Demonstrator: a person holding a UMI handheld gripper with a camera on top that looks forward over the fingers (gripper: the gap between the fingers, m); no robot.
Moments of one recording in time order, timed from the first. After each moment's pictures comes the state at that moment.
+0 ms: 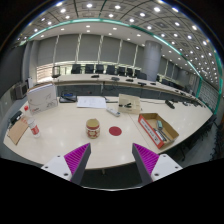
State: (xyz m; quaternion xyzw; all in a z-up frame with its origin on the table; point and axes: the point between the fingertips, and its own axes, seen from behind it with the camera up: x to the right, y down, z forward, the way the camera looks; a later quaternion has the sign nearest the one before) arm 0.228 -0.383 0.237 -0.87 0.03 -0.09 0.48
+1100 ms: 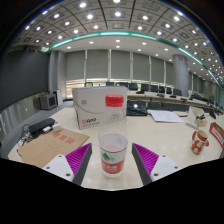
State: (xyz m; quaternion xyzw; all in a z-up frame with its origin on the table) arm -0.254 -0.160 0.095 -0.81 -0.06 0.04 0.58
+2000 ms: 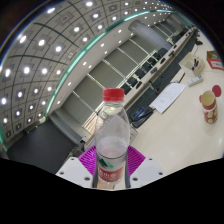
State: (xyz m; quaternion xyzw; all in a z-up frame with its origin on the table) arm -0.168 -0.134 0.233 -0.73 0.18 0.37 0.54
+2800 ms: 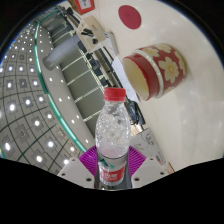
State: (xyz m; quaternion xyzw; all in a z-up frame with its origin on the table) arm 0.035 -0.086 0.202 -0.44 0.52 0.68 0.26
